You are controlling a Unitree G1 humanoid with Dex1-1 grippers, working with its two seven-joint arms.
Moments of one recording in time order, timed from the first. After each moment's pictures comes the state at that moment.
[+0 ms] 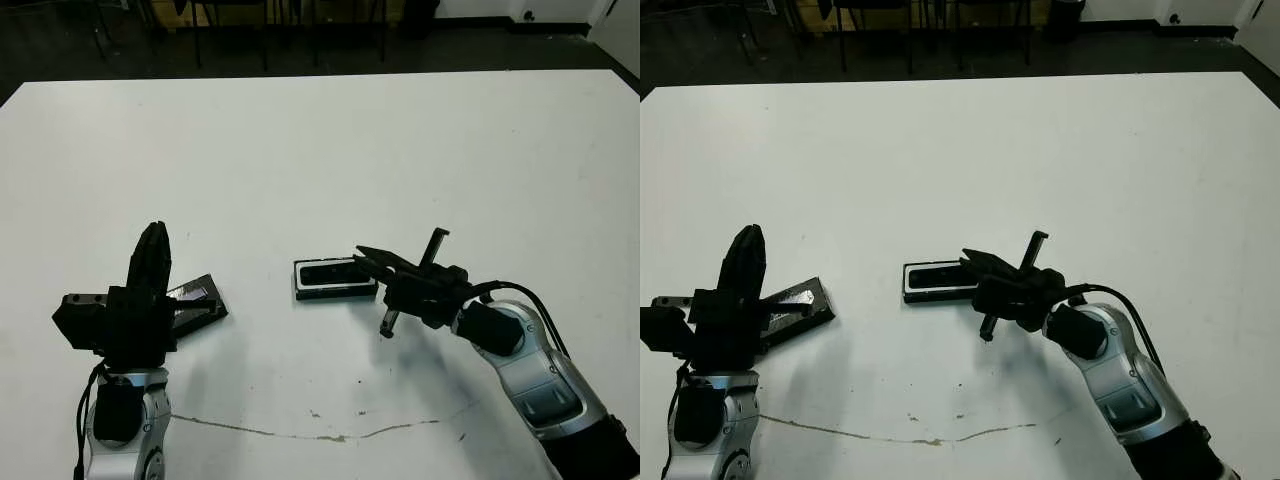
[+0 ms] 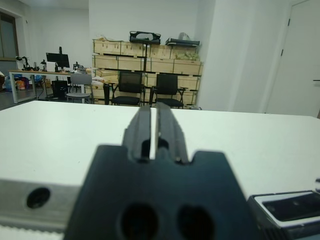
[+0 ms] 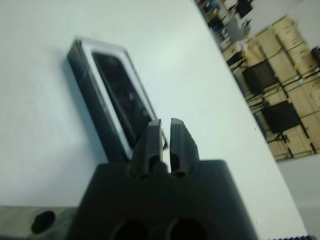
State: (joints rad) left arm 0.30 0.08 0.04 -0.37 -0.13 -0.24 -0.07; right arm -0.15 -0.50 0.36 -0.17 -0.39 0.04 0.56
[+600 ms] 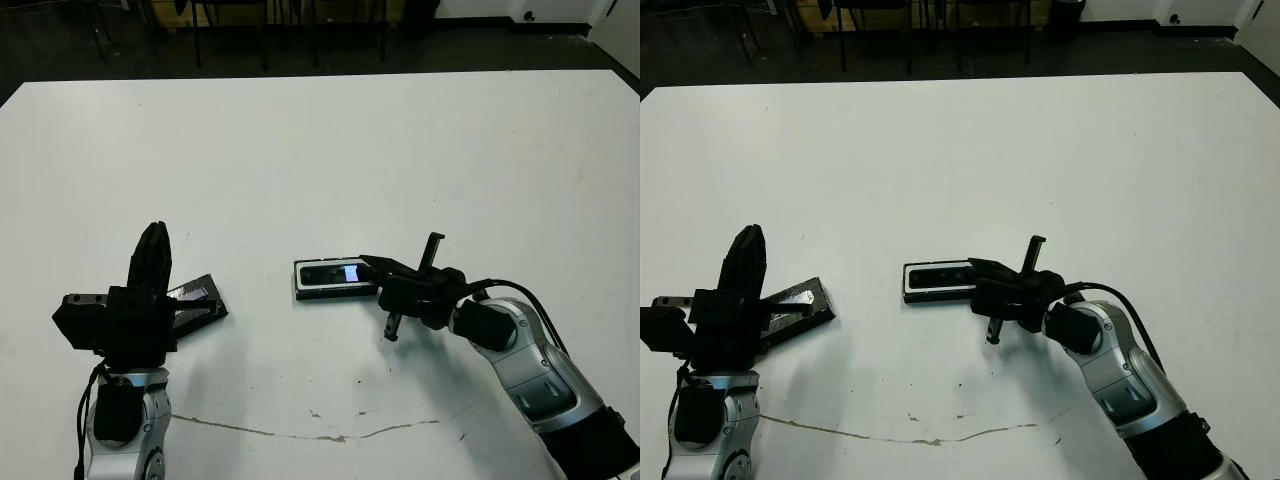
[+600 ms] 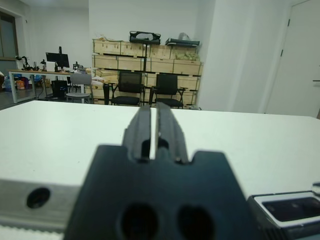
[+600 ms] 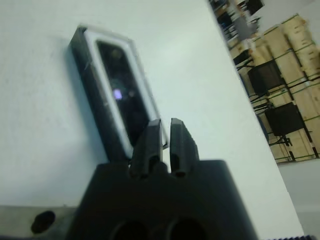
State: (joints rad) left arm 0.30 0.08 0.04 -0.36 -0.13 -0.24 -0.07; right arm -0.16 -0.50 0.33 -0.17 -0.34 -0.01 0.55
